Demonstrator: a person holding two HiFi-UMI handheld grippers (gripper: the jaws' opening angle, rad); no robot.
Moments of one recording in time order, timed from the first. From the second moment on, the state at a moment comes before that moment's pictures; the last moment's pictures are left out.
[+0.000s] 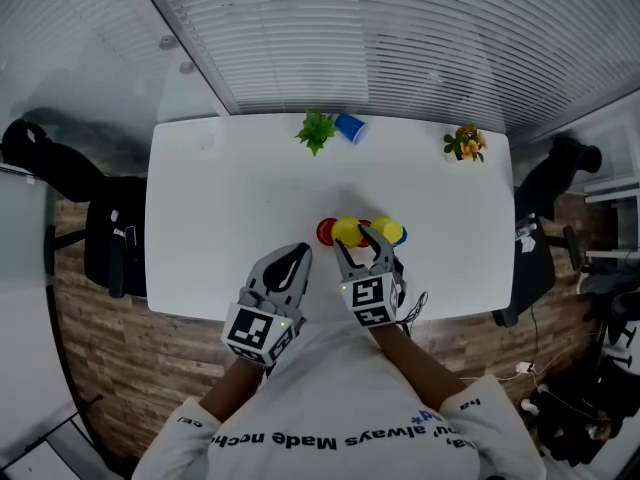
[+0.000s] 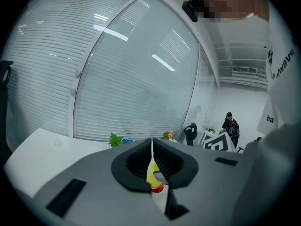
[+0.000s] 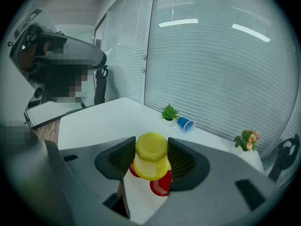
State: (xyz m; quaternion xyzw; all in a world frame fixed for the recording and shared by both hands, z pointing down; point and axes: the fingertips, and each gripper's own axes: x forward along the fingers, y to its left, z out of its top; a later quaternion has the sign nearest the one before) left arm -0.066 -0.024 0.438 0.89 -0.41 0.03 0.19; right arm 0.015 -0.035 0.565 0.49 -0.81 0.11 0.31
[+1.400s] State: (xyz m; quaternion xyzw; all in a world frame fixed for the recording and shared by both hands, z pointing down) left arm -0.071 -0.024 0.426 0.89 -0.42 0.01 0.19; right arm 0.024 -0.022 0.470 0.47 -0.84 0.08 0.25
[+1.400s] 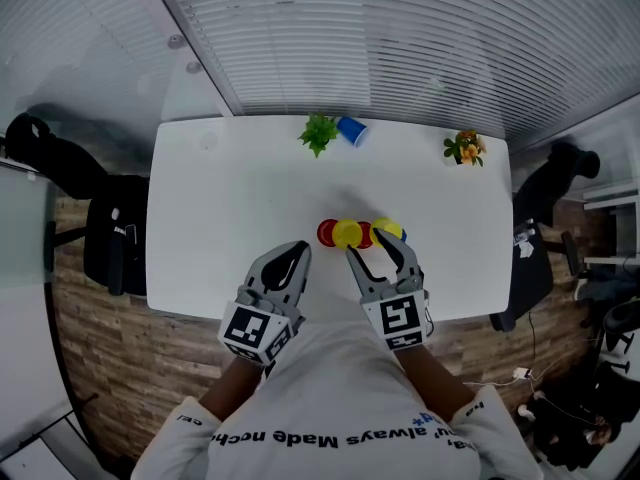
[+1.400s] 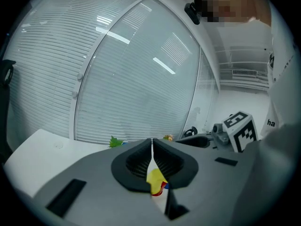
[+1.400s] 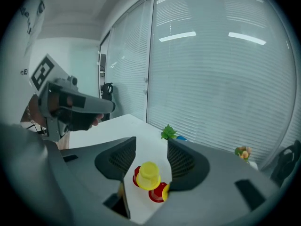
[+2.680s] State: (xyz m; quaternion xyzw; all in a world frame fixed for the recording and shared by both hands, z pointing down) left arm -0.085 -0.034 0.423 0.87 -0.44 0.00 0.20; right arm 0.102 -0.225 0.516 0.32 -0.85 0.10 0.40
